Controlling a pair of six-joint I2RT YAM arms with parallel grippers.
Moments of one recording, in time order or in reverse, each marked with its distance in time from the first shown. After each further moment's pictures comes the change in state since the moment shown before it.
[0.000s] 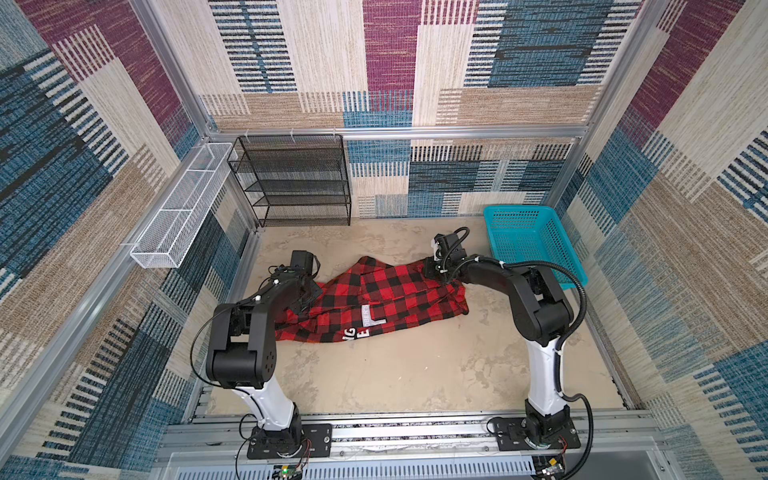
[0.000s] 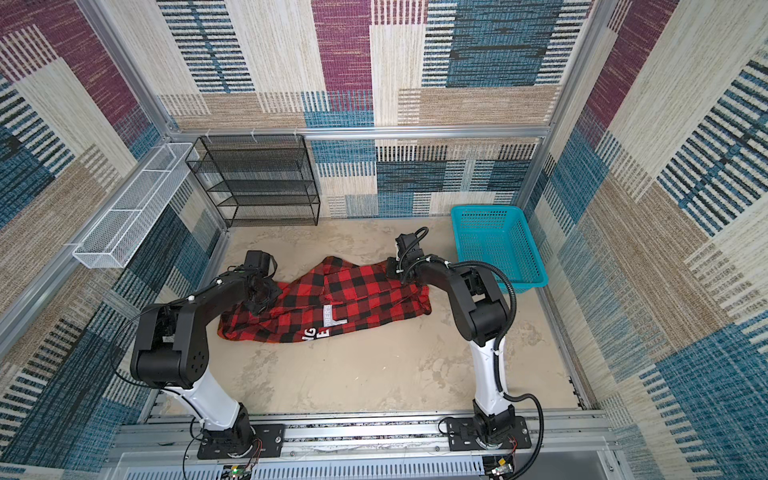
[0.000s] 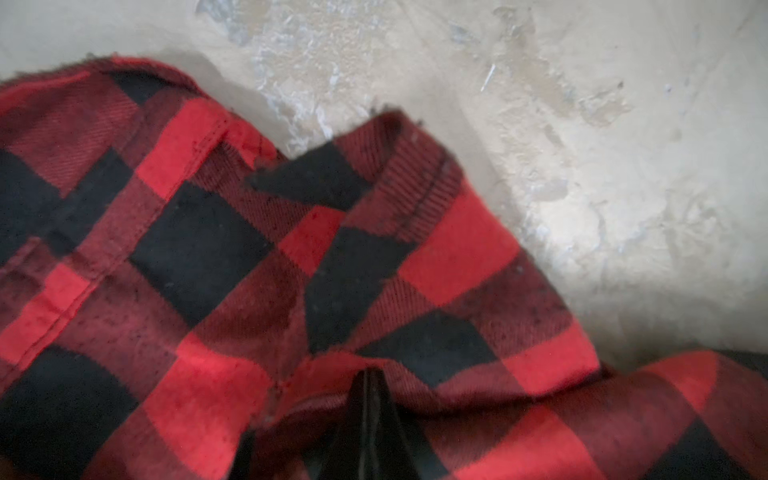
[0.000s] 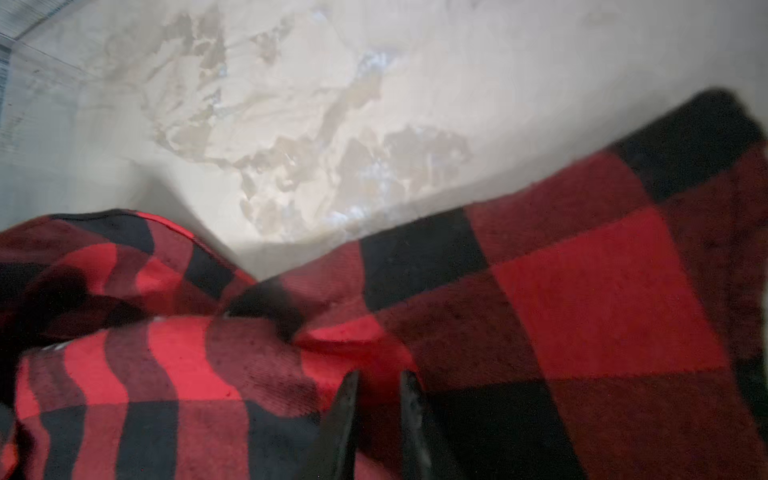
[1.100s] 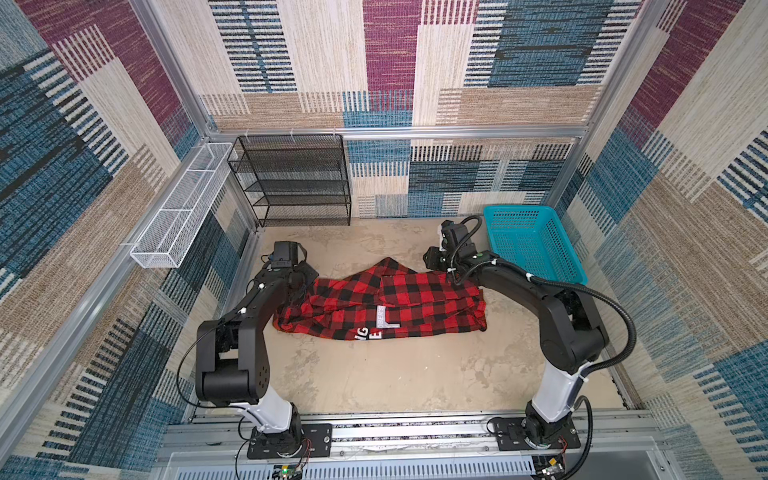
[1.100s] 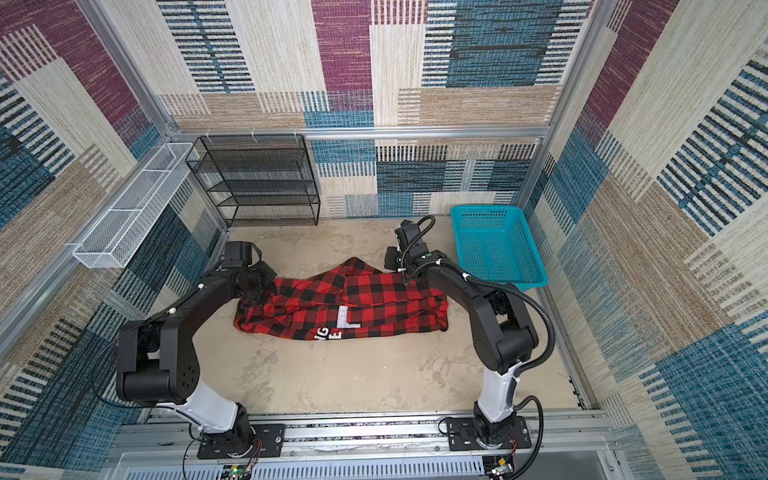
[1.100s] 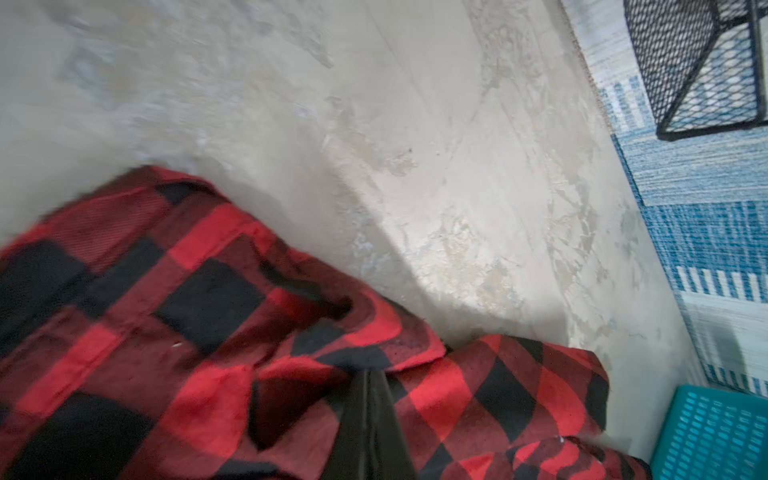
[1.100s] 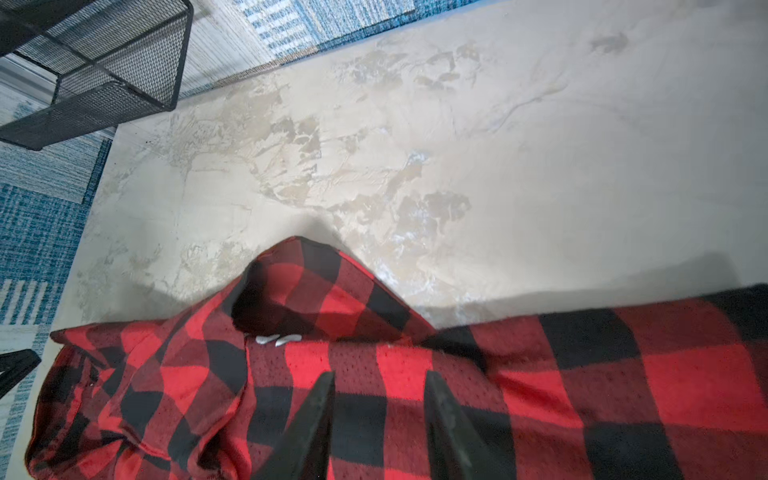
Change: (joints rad) left arm 0.052 -0.077 0.035 0.137 0.294 -0.030; right arm 0.070 -0.229 -0.012 -0.056 0.118 0.030
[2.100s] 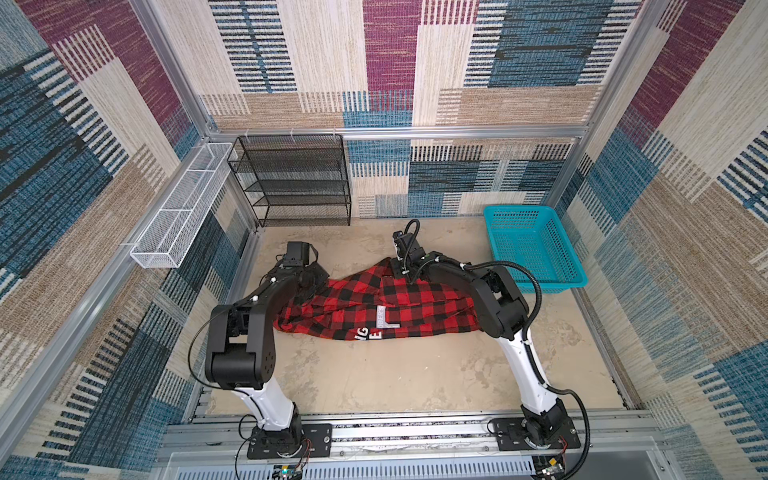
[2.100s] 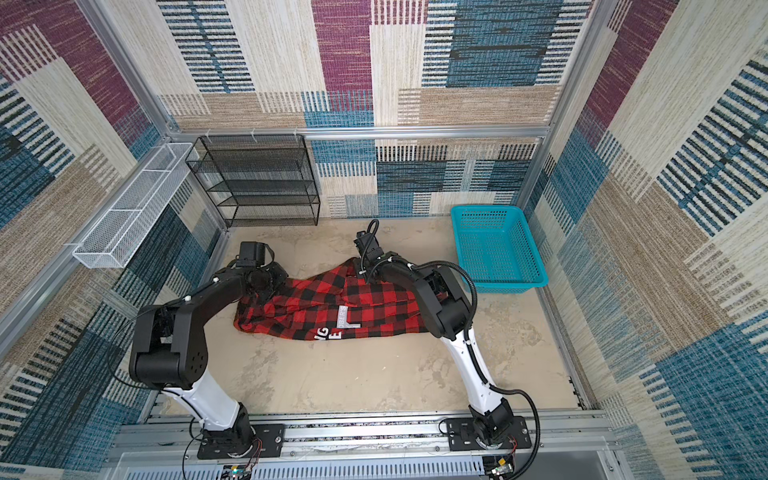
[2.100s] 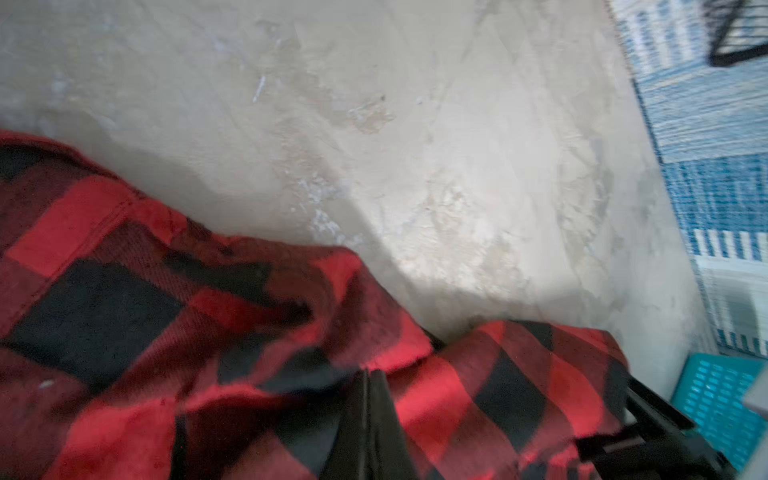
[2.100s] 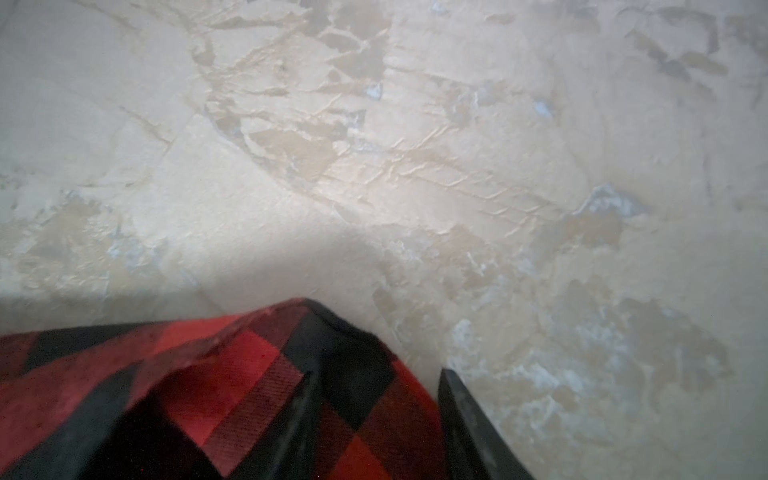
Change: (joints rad) left arm -0.071 0.014 0.007 0.003 -0.003 0.008; right arm 0.134 0.508 0.439 -0.037 0.180 -0.312
